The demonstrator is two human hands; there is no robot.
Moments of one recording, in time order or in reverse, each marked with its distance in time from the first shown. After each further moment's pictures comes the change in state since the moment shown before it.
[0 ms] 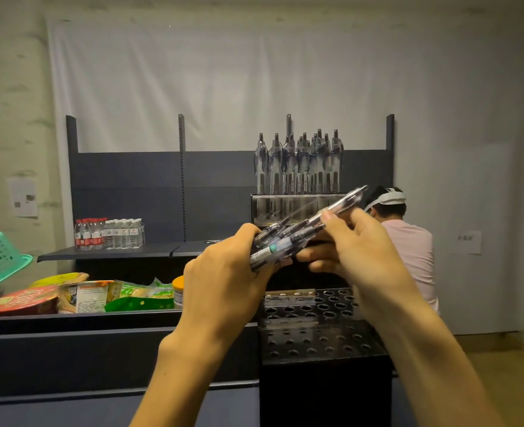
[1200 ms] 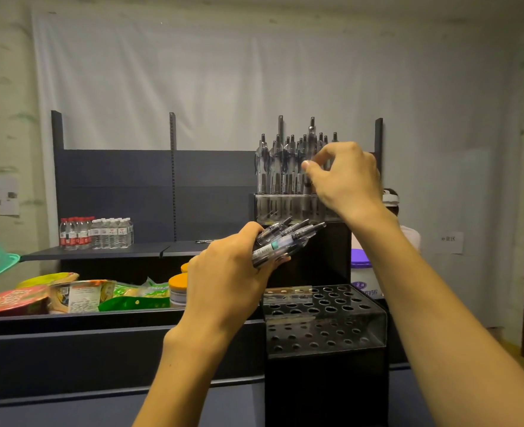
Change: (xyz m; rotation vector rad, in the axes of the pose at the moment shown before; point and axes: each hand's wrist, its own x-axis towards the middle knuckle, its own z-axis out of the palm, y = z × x) left_hand 0.001 -0.004 -0.005 -0.042 -0.045 -0.014; right_hand 0.075 -0.040 0.014 -0.989 0.314 -0.410
